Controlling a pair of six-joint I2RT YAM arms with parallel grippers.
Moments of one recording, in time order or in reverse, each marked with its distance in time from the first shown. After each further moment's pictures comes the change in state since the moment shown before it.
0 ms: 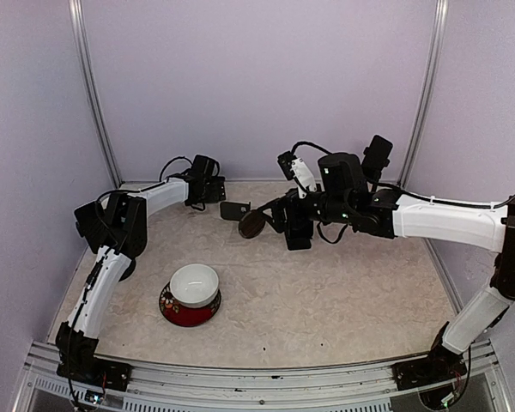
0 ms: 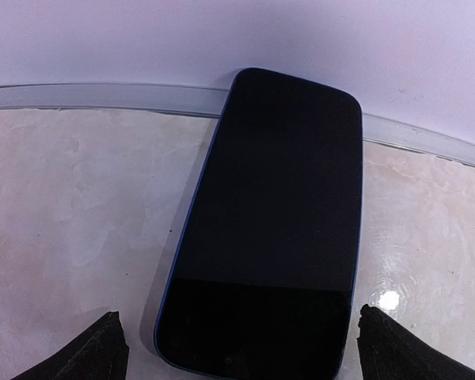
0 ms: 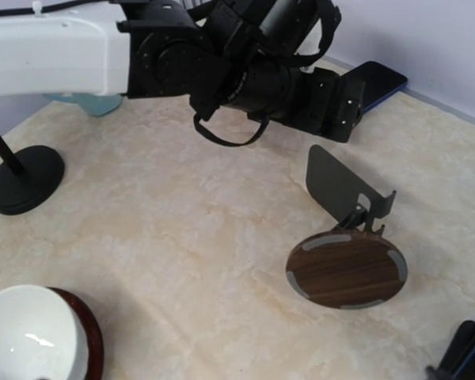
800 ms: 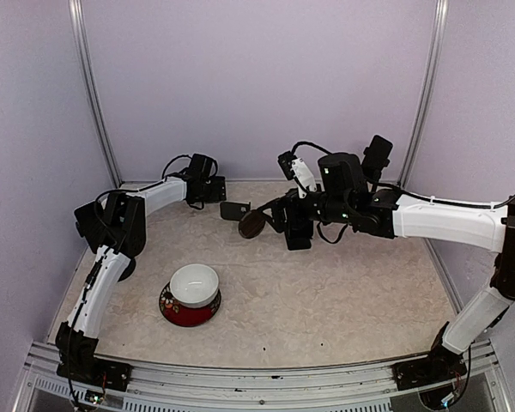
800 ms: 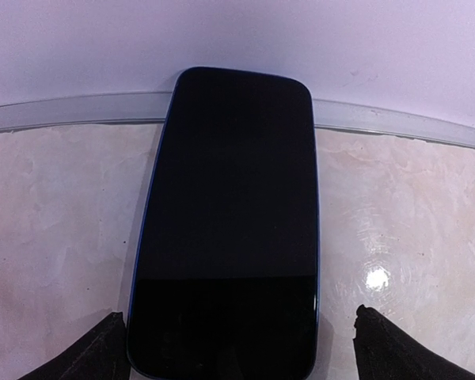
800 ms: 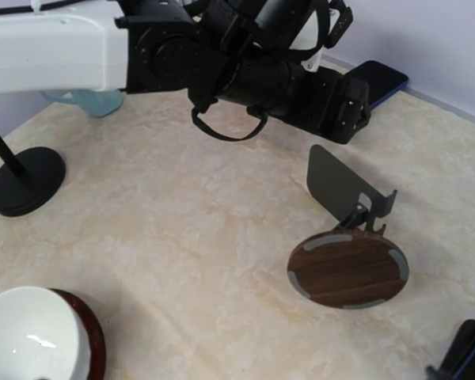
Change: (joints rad) left arm 0.014 0.000 0.006 0.016 0.129 0.077; right arm 0.000 0.000 0.000 0.000 0.000 0.007
